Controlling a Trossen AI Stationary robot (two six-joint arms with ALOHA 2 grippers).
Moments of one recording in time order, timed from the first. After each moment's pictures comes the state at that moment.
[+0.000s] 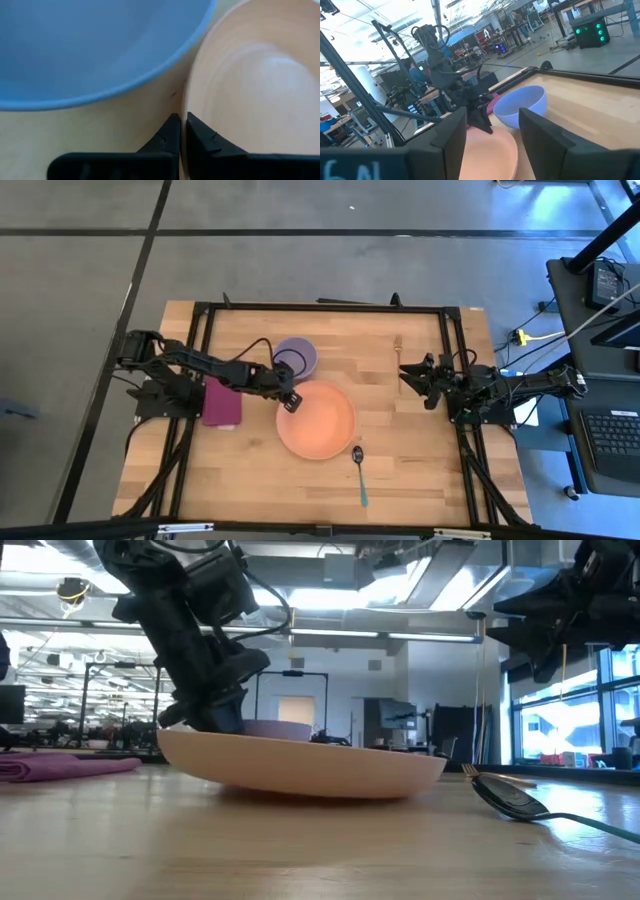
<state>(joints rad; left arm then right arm) 0.01 1.55 0.72 -0.17 -0.22 -0.84 0.09 0.20 0.01 0.30 0.31 0.47</state>
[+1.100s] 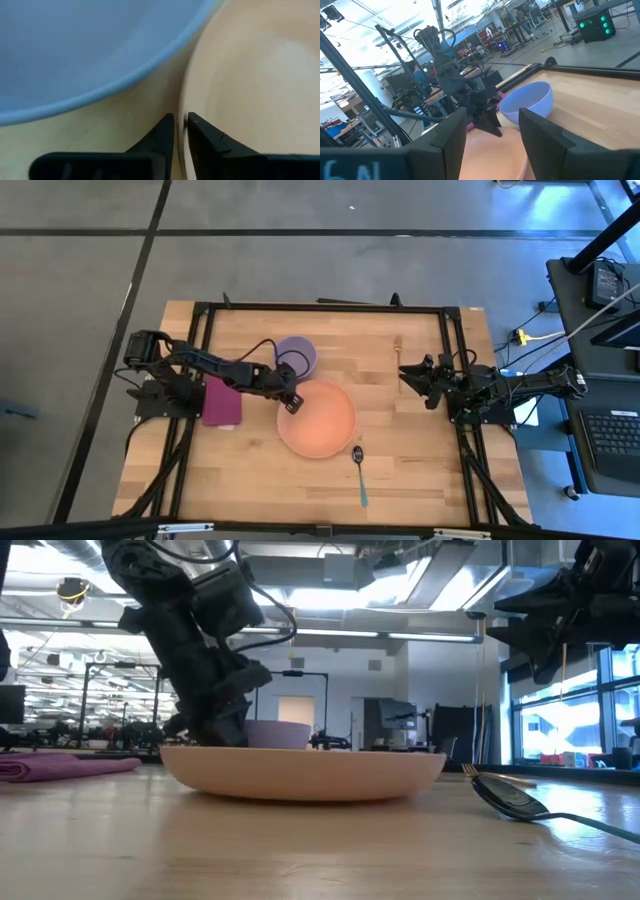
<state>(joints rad) 0.02 1.61 0.73 -0.14 -0.21 -0.79 0.09 0.20 0.01 0.30 0.30 0.52</state>
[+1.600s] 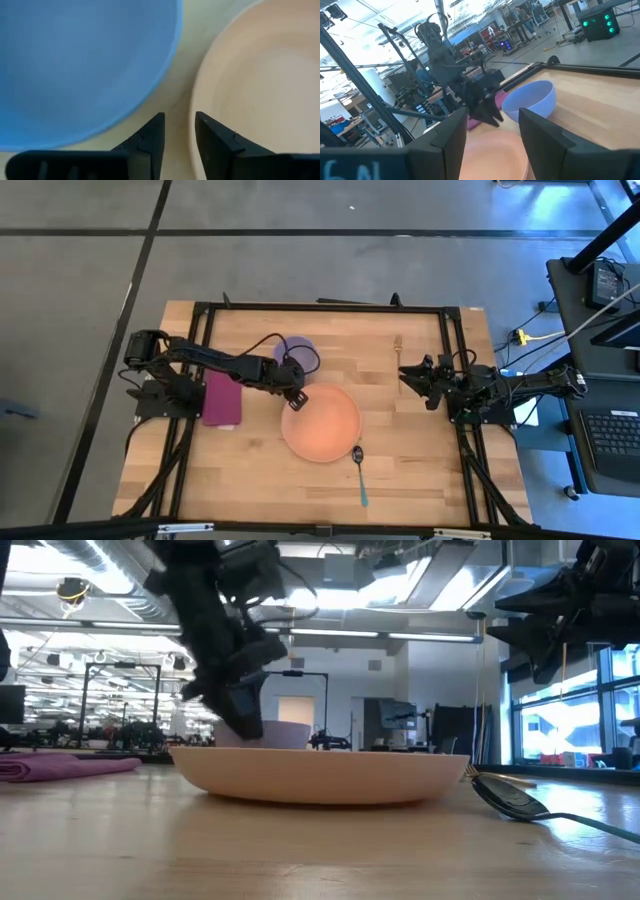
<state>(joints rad) 0.02 1.61 0.95 -0.46 -0.25 -0.70 0.09 0.20 0.01 0.30 0.29 0.52</state>
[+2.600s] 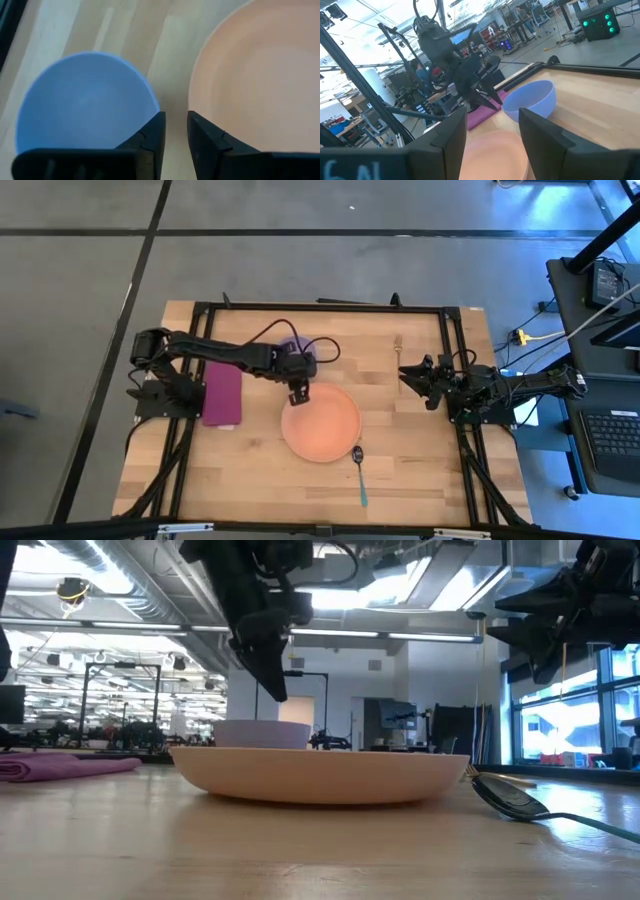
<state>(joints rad) 0.06 1.66 1.20 -0.65 -0.27 -0.17 0.09 0.20 0.01 0.30 0.29 0.52</state>
